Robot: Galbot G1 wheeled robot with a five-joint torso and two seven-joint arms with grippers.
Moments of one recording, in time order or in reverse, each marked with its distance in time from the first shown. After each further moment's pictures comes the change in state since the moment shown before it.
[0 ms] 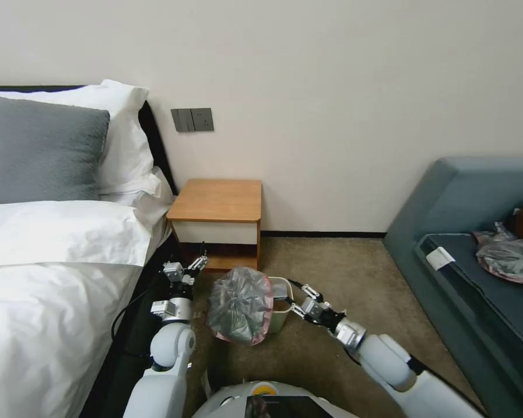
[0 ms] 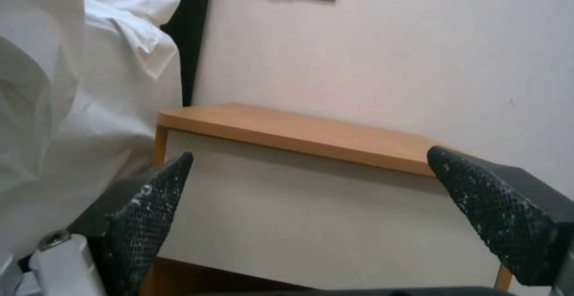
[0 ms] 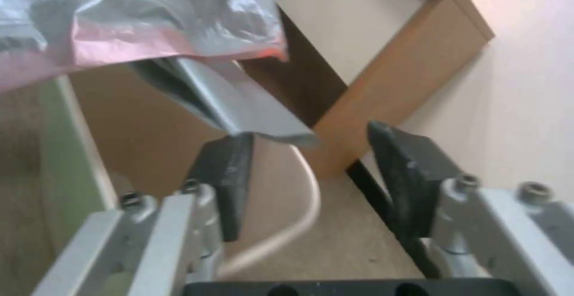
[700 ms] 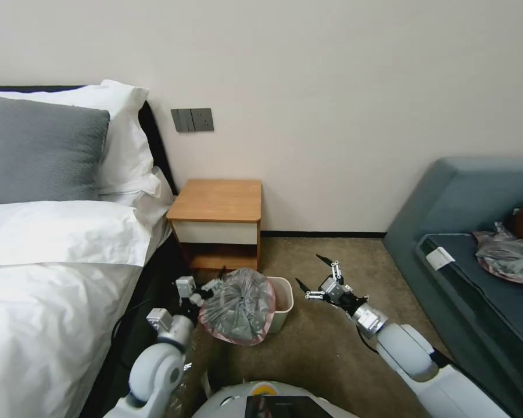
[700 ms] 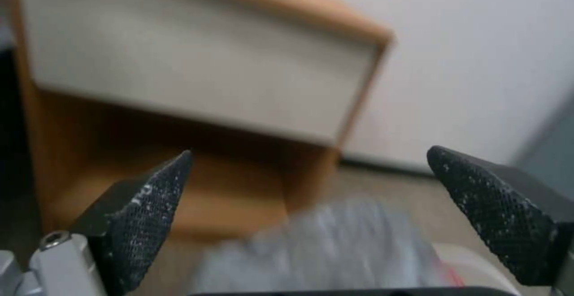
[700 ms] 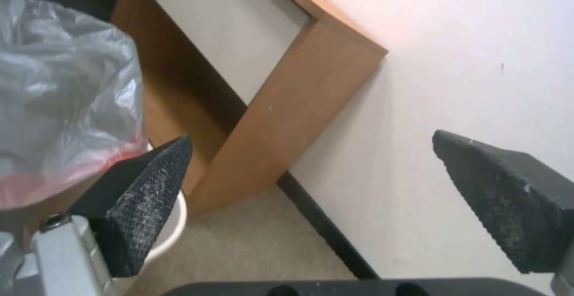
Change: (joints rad) left arm 0.225 0.241 0.082 -0.283 -0.309 0.431 -0.039; right arm -0.010 0.035 0.125 0.032 0.069 0.026 0.047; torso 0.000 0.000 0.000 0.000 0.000
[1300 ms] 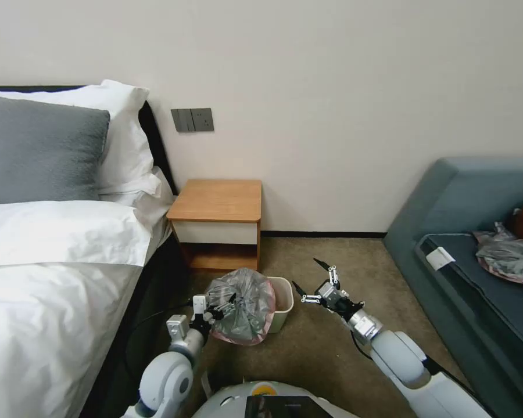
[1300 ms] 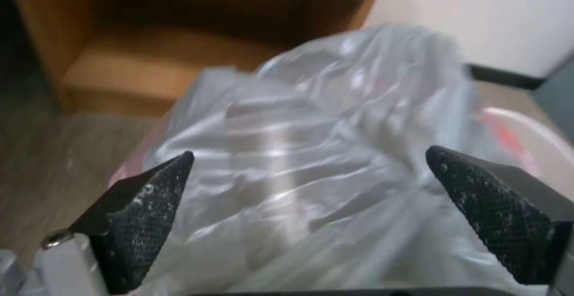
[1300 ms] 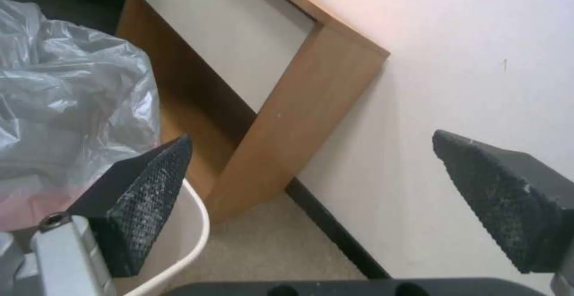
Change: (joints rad) left arm -0.016 -0.042 0.075 0.058 0.045 0.206 -0.122; right arm -0.025 0.050 -0.016 -0.016 -0.015 0.046 0.016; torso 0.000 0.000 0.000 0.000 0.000
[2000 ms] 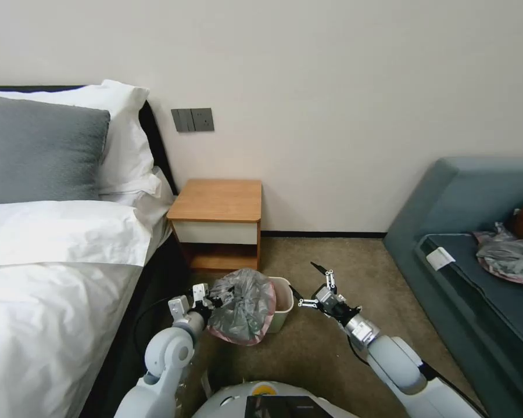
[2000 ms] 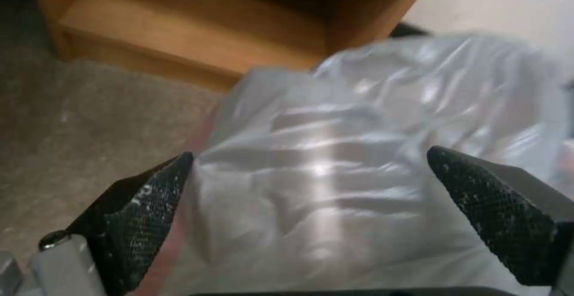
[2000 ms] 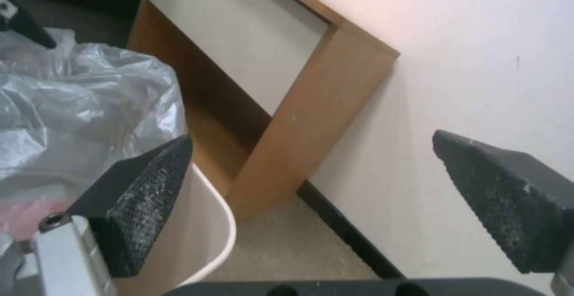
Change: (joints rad) left arm -0.138 -0.078 -0.067 0.050 -0.154 0.218 -0.062; right arm -0.017 0.027 -0.016 -0.005 -0.010 0.023 0.000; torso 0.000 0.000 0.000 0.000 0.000
